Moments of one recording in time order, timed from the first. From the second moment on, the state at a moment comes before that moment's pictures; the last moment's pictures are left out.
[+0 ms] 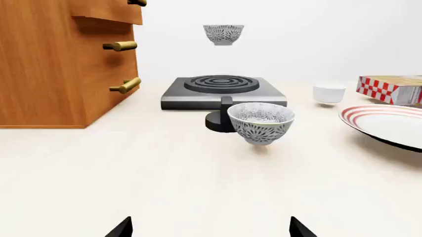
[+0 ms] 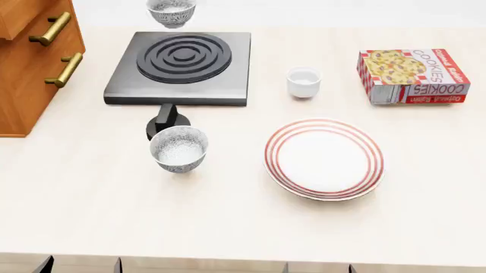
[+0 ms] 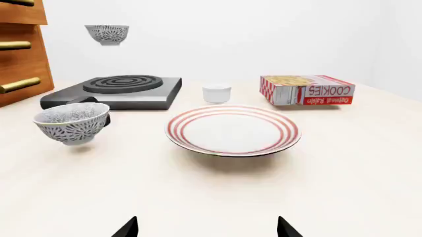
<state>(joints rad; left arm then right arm) 0.00 0.00 0.00 0.00 0.00 0.00 0.00 0.00 0.00 0.00 0.00 0.00 0.00 0.00</state>
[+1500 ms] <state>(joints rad) -0.01 -0.11 0.13 -0.01 -0.10 0.01 -0.13 0.81 0.15 -0.11 -0.41 0.08 0.89 0.05</state>
